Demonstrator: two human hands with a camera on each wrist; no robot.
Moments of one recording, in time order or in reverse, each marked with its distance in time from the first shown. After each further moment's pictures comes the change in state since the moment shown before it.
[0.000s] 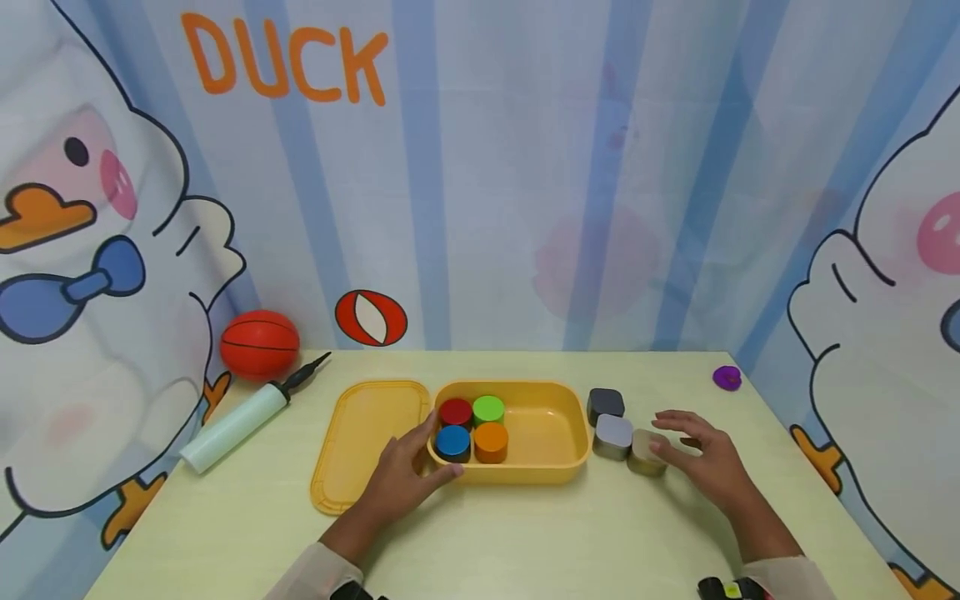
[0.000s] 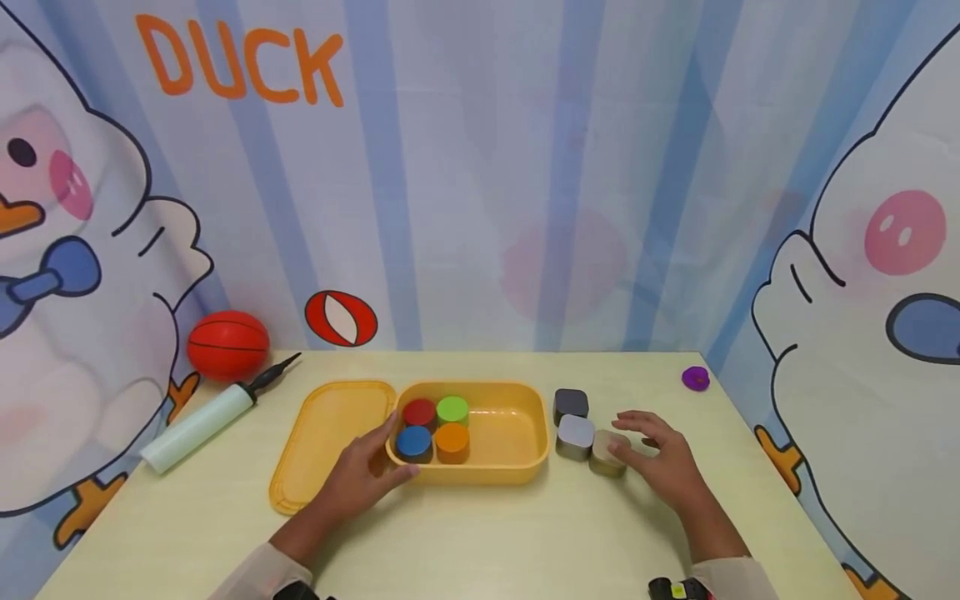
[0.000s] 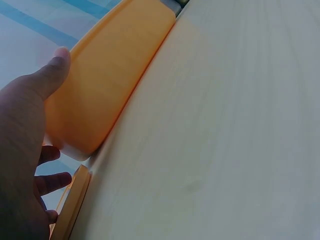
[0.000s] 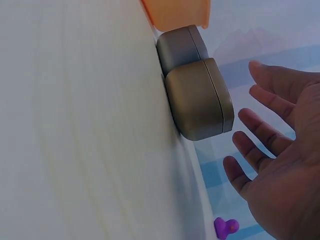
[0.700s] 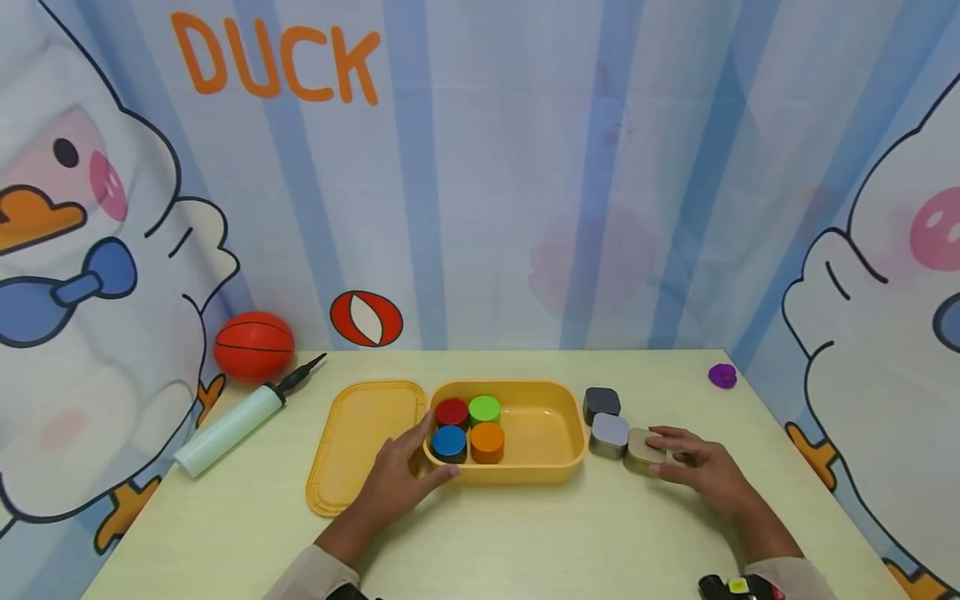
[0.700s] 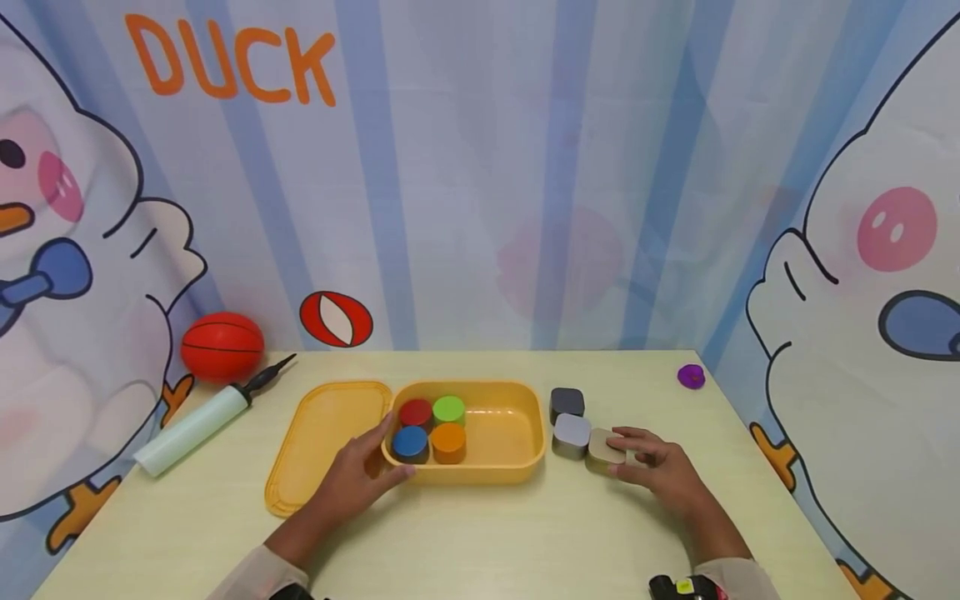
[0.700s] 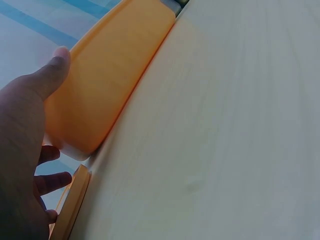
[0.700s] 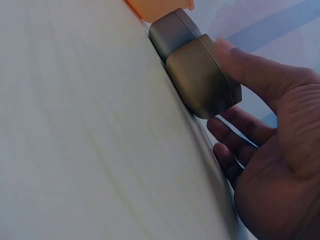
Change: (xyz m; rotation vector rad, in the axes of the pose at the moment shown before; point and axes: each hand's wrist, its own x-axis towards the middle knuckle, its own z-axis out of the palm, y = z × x) left_hand -0.001 0.002 0.000 -0.021 0.001 0.006; right_hand -0.010 0.031 -0.005 0.230 -0.168 0.048
